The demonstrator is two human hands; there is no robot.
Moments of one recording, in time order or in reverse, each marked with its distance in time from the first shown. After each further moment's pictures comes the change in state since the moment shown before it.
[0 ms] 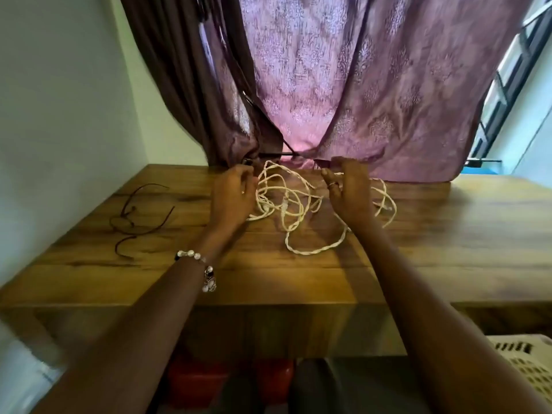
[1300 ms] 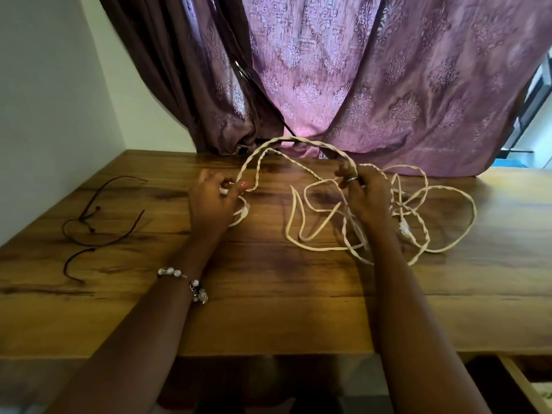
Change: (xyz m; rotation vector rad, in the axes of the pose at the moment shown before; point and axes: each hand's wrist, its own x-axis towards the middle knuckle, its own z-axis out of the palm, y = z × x) left_hand 0.020 -0.070 0.044 0.066 0.075 -0.079; right_hand 0.007 0.059 0.040 0.278 -0.016 0.324
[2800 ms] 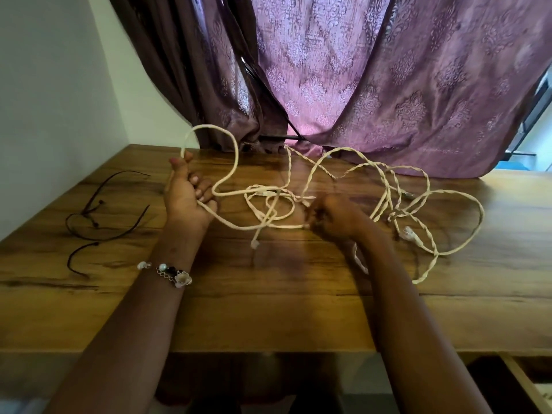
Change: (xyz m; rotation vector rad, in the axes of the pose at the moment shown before) left_hand 0.018 0.008 -0.032 -1.447 0.157 -0.872; right_hand -0.015 -0.013 0.022 -0.358 -0.833 -0.013
